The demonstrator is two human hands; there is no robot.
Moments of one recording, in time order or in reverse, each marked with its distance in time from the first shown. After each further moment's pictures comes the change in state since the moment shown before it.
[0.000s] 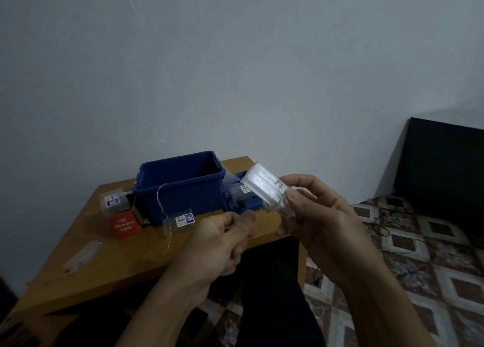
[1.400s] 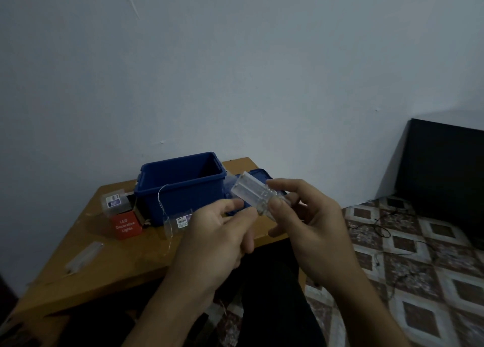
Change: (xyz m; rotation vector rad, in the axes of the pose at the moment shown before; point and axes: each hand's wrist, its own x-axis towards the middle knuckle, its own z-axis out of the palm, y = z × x) left_hand -0.019 0.027 0.014 0.017 0.161 0.143; right_hand -0.003 0.016 0.014 -0.602 0.157 -0.313
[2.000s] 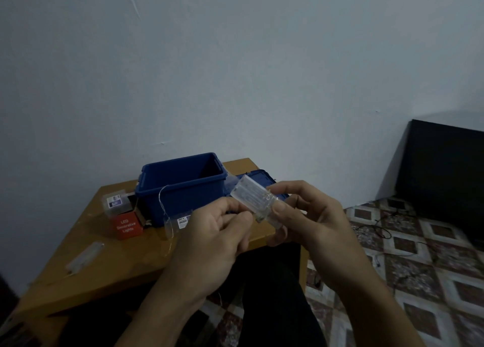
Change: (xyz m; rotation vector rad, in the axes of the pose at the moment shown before) left_hand 0.004 -0.011 -0.012 0.049 -0.108 0.167; right_hand 0.002 -0.009 -0.009 0.228 -0.138 0.188
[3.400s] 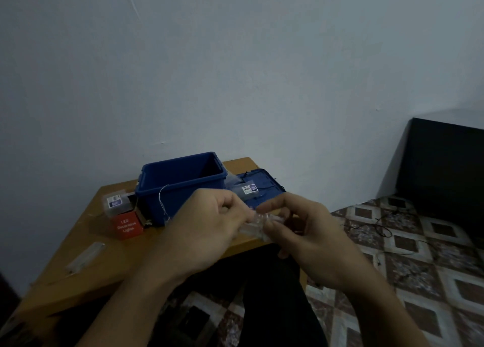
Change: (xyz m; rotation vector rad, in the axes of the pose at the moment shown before) left_hand 0.012 0.030 -0.012 0.438 -0.068 -0.065; right_hand -0.001 0.004 -0.008 -0.469 -0.149 0.040
